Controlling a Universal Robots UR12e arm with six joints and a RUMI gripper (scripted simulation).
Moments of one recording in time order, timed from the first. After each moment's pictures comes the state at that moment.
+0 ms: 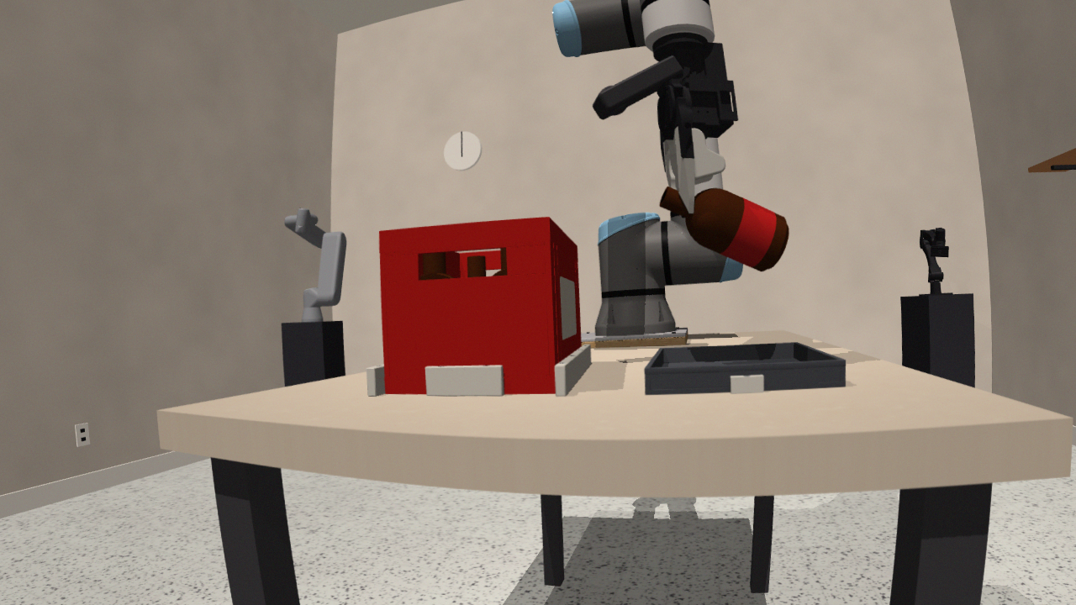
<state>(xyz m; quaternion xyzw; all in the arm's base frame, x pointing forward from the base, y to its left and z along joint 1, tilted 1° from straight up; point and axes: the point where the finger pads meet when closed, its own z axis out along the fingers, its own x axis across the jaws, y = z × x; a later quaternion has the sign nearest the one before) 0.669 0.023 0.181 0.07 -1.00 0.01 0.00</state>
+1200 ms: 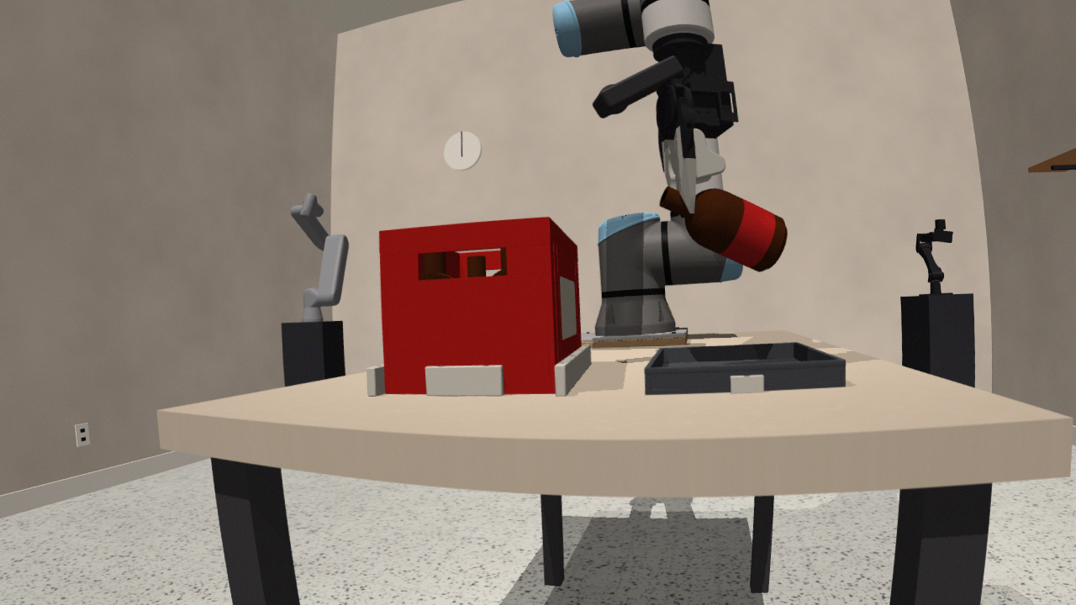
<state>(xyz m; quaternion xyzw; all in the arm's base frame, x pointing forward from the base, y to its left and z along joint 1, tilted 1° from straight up) 0.669 0.023 0.181 0.10 -1.00 0.01 0.00</state>
